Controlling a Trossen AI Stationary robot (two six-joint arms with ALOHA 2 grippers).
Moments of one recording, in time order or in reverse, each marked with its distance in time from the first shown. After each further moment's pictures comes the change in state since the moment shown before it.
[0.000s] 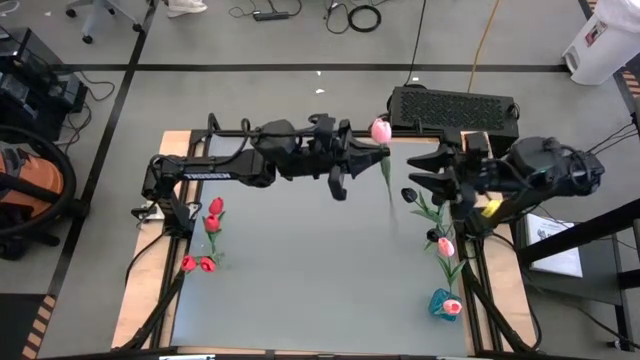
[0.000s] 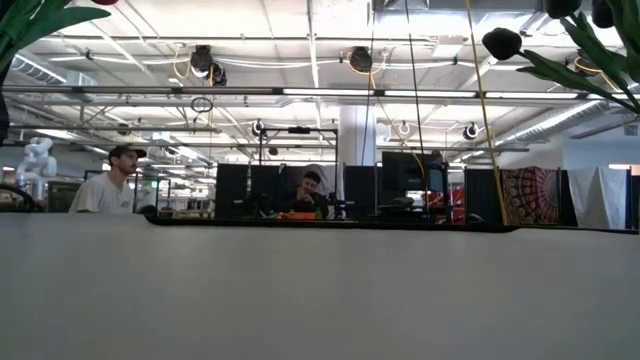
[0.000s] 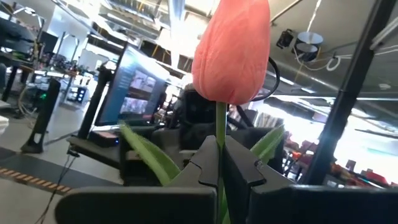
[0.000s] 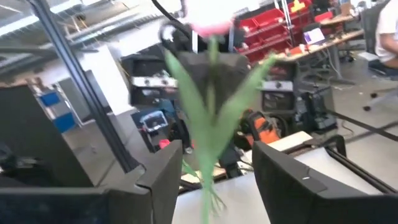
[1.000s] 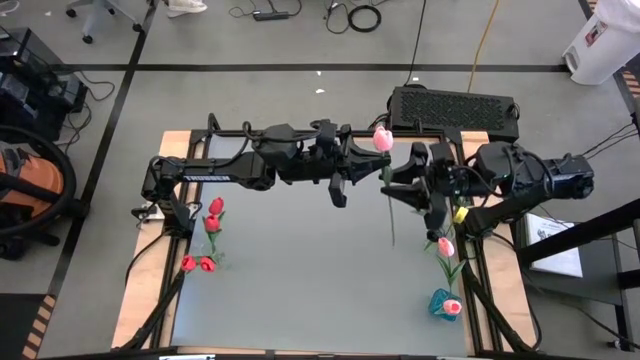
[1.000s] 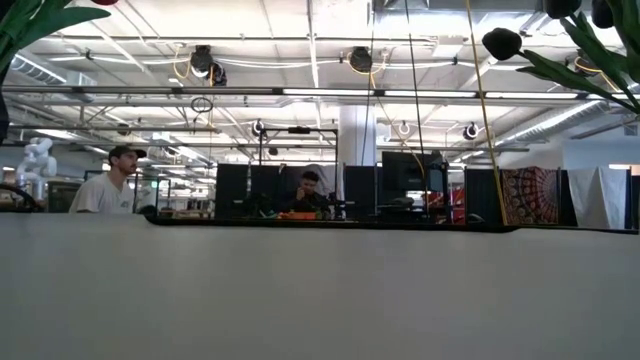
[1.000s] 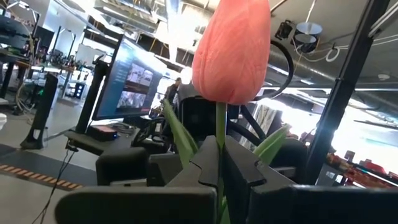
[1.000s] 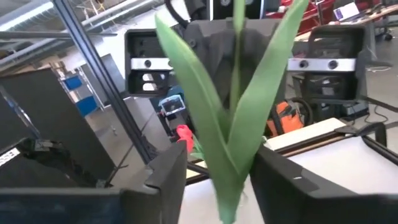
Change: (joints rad) left arm -0.021 -0.001 0.000 -0.024 0.001 0.022; right arm -0.066 0.137 0.000 0.092 -0.178 0.034
